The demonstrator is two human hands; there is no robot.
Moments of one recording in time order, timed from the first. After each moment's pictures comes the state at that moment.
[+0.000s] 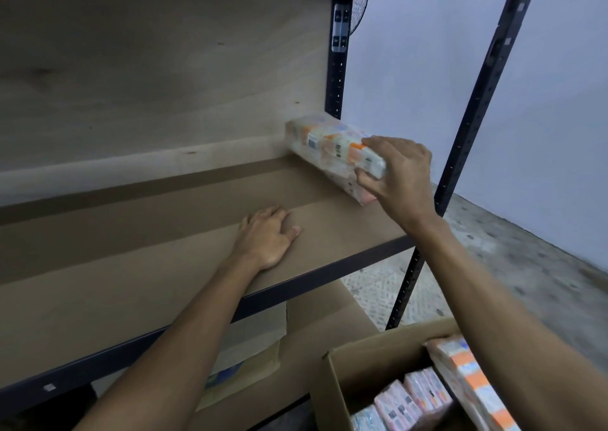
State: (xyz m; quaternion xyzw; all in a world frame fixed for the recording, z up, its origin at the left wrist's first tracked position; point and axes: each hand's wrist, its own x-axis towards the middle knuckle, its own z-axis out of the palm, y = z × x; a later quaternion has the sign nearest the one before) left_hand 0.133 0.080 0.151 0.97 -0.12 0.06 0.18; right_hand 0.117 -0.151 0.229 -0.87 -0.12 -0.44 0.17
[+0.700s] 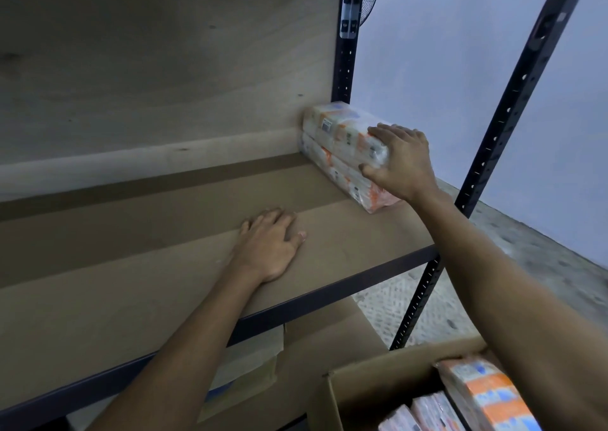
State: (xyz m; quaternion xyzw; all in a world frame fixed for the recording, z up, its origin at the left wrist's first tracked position) left_hand 0.157 0.064 0.140 0.98 -0.11 0.06 0.15; right_hand 0.228 -0.189 0.214 -0.93 -0.10 -0.34 0.14
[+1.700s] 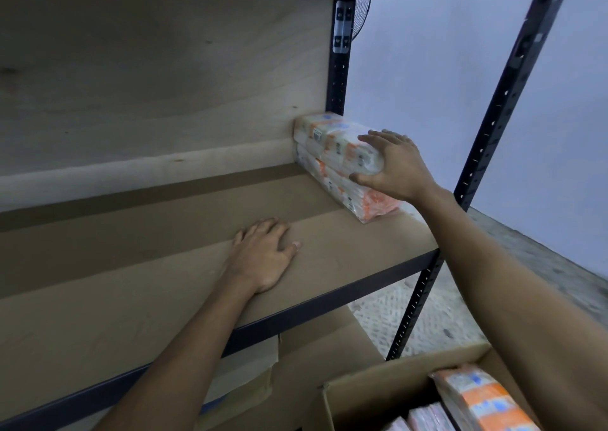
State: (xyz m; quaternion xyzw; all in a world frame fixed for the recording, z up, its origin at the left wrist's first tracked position) left_hand 0.158 0.065 0.138 0.98 -0.11 0.08 0.15; right_hand 0.226 -0.196 0.234 -0.94 -0.13 -0.27 0.13
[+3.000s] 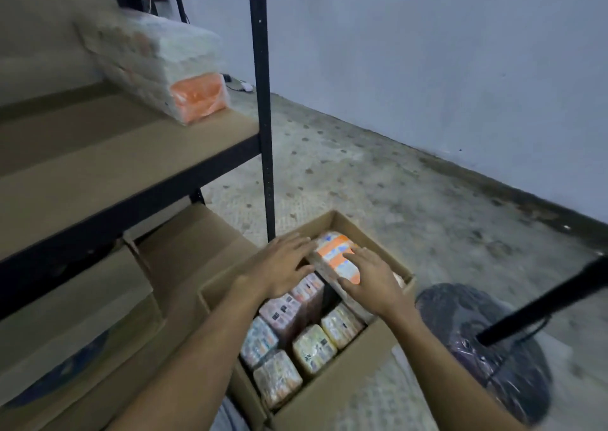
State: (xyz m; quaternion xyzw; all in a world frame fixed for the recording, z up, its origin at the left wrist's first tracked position) left_hand 0.021 -0.152 -0.009 0.85 -0.50 -0.07 0.10; right_hand -0.110 -0.328 -0.035 -0.97 0.17 -0.04 0.17
